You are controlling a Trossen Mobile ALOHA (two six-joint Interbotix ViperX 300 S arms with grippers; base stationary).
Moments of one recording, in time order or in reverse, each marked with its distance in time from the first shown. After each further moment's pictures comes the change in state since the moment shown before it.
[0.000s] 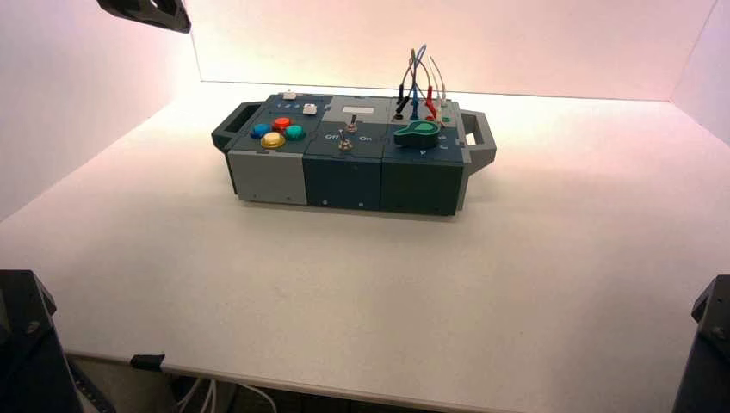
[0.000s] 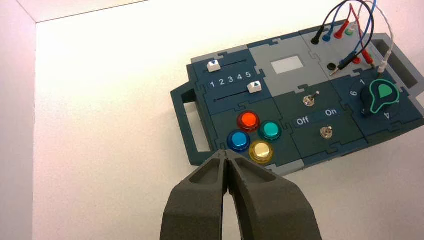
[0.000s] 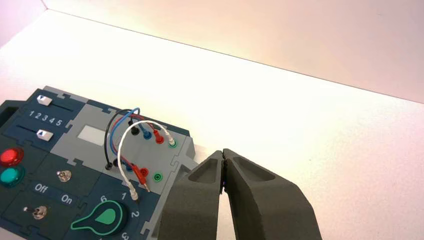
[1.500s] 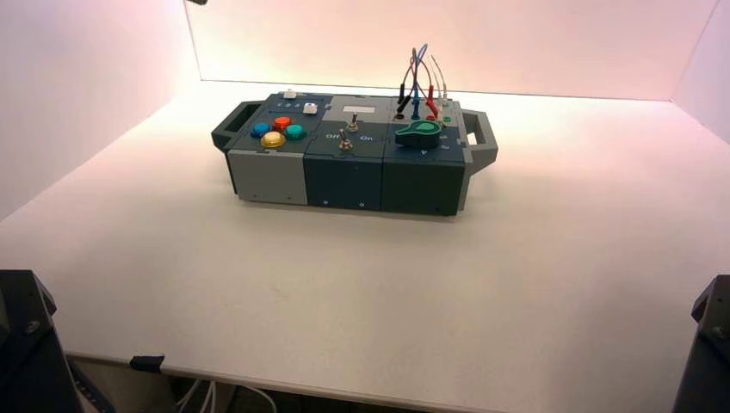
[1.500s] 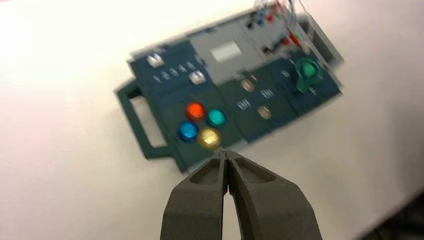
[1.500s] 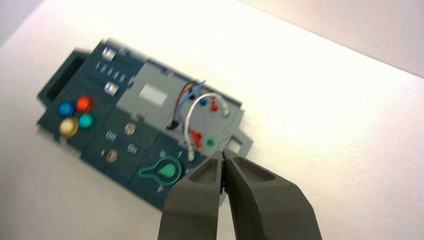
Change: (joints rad) left arm 0.000 -0.011 -0.169 0.000 0.417 0.014; right arm 0.156 0.017 -0.244 0.048 0.480 -0.060
